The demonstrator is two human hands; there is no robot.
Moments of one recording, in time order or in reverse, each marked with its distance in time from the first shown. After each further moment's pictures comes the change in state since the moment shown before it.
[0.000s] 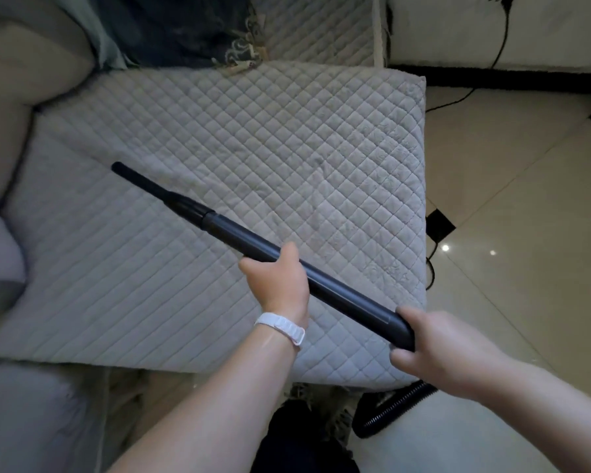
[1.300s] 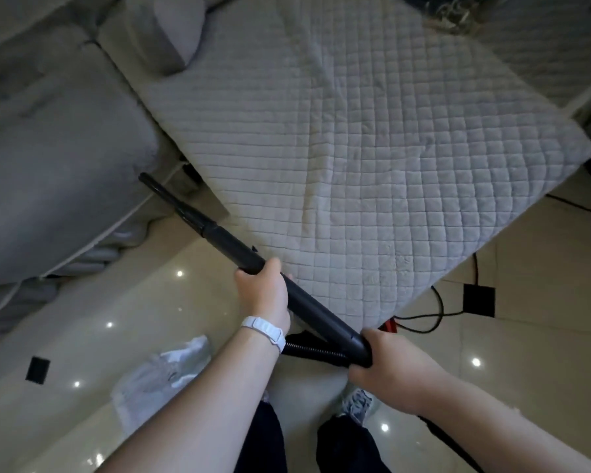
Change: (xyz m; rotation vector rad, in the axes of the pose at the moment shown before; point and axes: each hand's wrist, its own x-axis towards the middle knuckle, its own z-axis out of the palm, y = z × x) left_hand -0.154 -0.129 -0.025 -0.560 0.610 -0.330; right_hand -0.031 0.103 -0.003 -0.329 -0.478 -0.469
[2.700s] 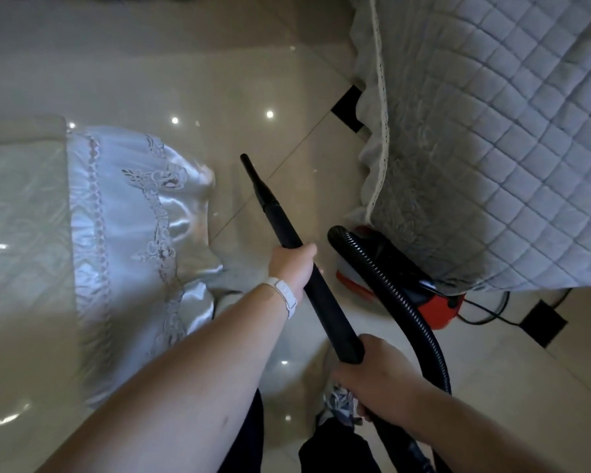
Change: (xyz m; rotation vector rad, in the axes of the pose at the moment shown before) left_hand 0.200 -0.315 -0.162 -0.090 -0.090 -0.452; right_hand 0.117 0.041 0.284 -0.107 -0.299 0.310
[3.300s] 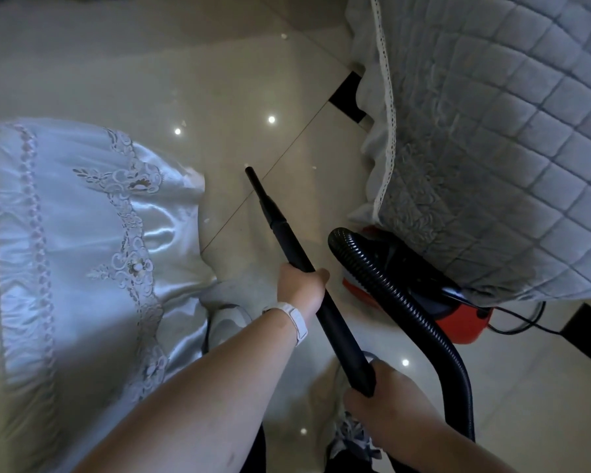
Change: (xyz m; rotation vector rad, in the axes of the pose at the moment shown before) left_hand 0.056 -0.053 0.023 0.227 0.068 0.101; right_hand 0.075 0.059 0.017 -0.021 0.041 -0.016
